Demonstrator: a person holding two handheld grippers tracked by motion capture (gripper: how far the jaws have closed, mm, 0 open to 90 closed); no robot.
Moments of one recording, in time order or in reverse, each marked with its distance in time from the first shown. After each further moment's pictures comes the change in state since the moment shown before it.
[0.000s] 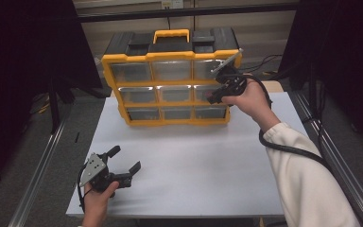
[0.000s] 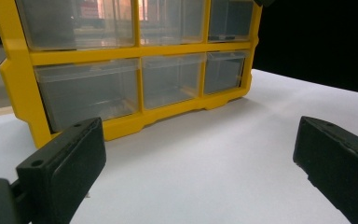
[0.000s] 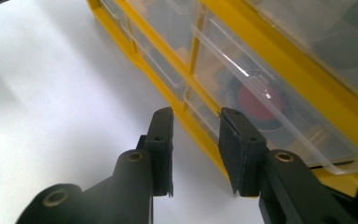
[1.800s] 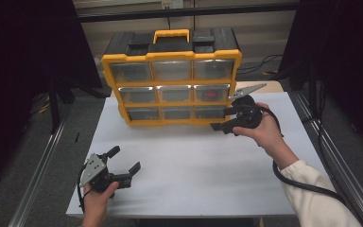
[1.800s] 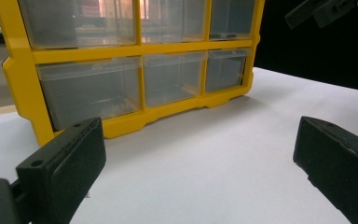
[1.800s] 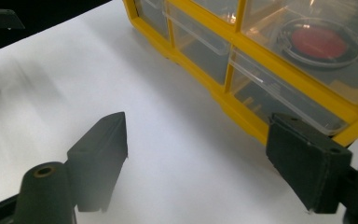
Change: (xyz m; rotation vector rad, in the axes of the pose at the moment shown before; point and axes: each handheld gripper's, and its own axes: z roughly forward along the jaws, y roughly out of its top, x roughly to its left) left arm -0.001 0.000 -0.001 0.004 0.012 0.003; right arm 0.024 -0.083 0.000 -0.192 0.092 0.069
